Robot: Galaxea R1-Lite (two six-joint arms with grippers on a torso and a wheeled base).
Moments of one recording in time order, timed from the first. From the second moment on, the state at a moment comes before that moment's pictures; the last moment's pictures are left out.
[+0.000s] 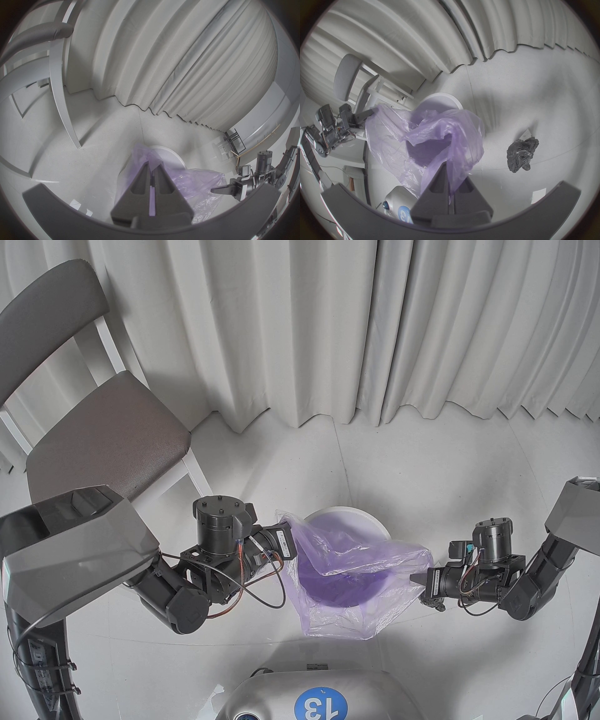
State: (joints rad) left arm -0.55 2.19 -0.91 -1.03 0.04 -0.40; right arm 0.26 2.13 -0.59 -0.92 0.31 0.29
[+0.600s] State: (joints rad) left arm -0.60 2.09 -0.87 -0.98 0.05 -0.31; right arm 0.23 2.11 -0.57 -0.88 0.30 0.17
